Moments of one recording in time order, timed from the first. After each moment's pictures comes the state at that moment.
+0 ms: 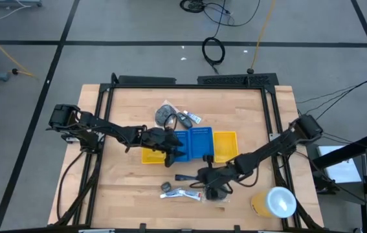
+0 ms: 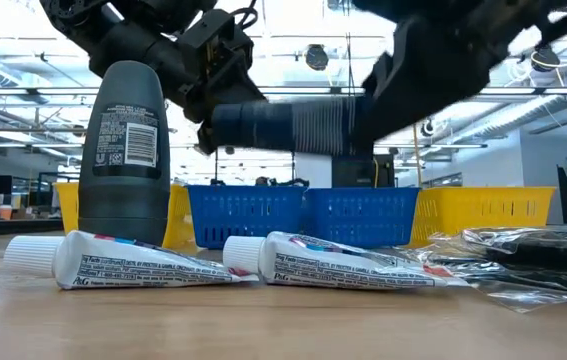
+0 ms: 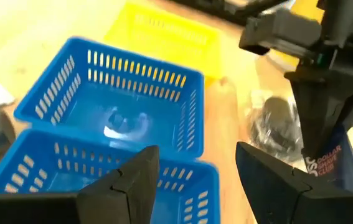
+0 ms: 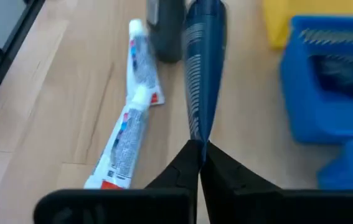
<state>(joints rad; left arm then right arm) -0.07 1.59 0.76 0.35 0.01 -0.34 0.47 1.70 0.98 -0.05 0.27 0.28</state>
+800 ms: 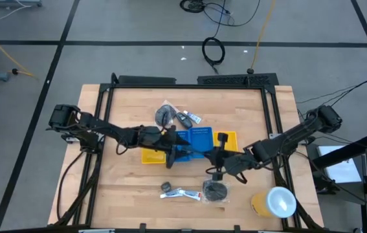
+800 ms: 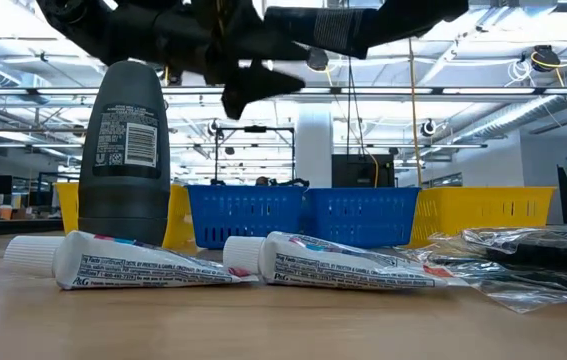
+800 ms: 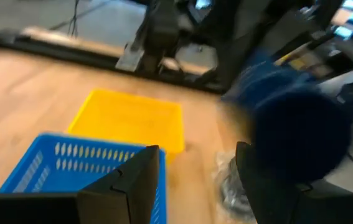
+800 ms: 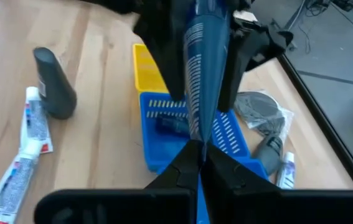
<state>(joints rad) -0.09 1.59 0.76 0.62 0.03 -0.24 0.45 1.40 0.99 -0.24 0.63 0.13</state>
